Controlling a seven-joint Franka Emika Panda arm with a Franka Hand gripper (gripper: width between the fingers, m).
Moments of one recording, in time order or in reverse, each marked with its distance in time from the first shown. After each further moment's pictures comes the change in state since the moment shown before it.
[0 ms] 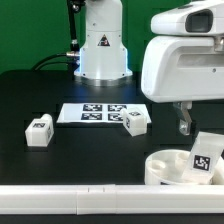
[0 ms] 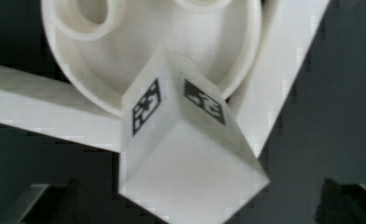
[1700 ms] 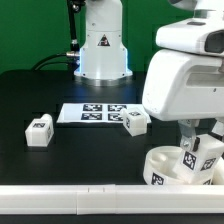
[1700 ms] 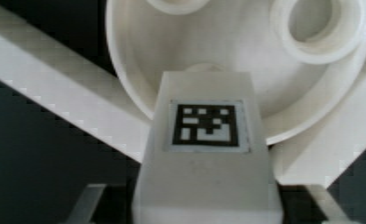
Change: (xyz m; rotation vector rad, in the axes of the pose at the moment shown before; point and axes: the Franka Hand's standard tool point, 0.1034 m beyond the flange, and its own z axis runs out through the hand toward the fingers) arm 0.000 0.013 0.022 -0.096 -0.051 -0.116
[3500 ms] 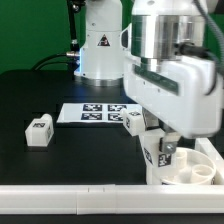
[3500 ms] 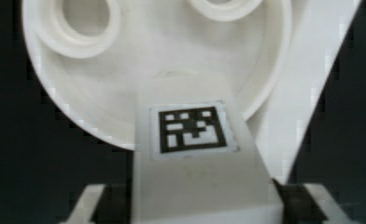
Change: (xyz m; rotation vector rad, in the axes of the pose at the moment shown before) arm -0.043 0.039 0.009 0.106 -0.114 1.883
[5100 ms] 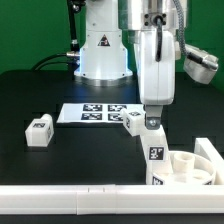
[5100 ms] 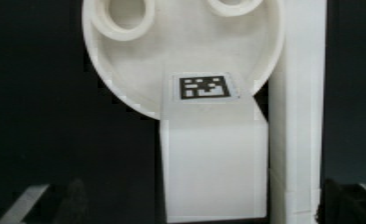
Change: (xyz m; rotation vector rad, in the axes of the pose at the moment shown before) arm 0.004 0.022 -0.029 0.017 -0.034 0.193
